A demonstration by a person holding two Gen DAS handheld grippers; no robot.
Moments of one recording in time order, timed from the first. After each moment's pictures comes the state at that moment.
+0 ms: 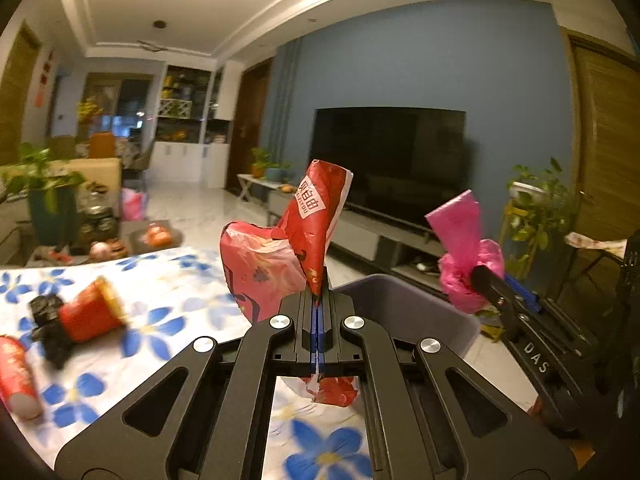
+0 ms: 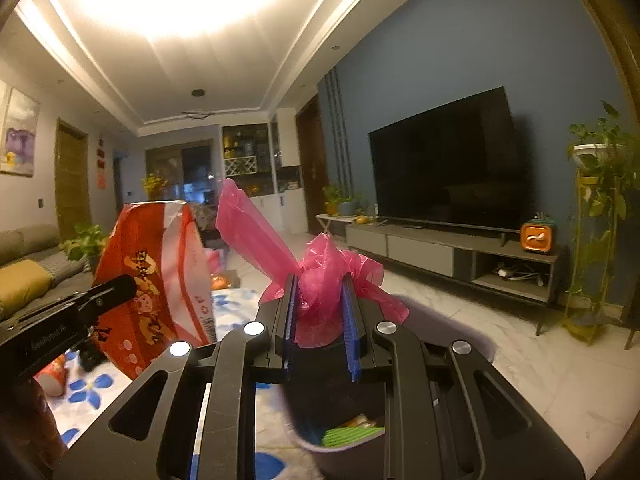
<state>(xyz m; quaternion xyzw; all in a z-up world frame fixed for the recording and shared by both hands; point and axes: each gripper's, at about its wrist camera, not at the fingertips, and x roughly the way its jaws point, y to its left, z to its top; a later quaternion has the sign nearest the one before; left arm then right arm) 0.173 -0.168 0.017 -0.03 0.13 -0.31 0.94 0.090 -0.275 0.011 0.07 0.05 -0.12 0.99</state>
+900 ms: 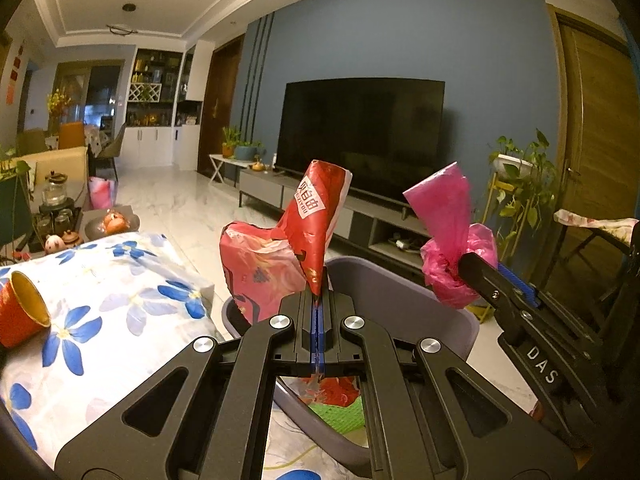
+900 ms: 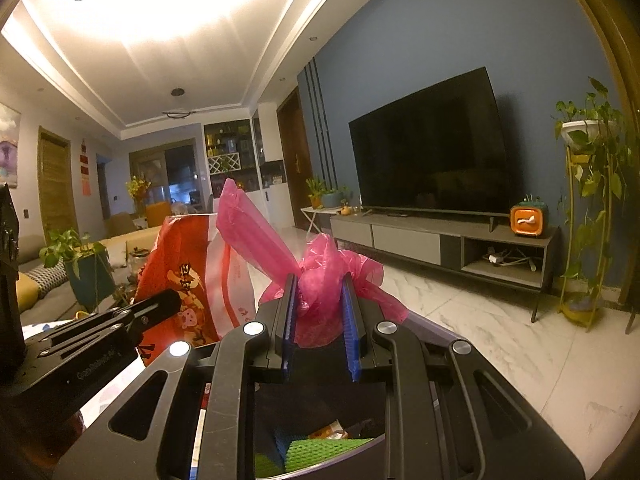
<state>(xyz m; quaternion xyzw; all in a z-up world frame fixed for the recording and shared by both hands) 0.217 -0.248 -0.016 -0.01 0.17 -0.35 0.92 0.112 -0.306 -0.009 0.09 0.07 -0.14 0.98</state>
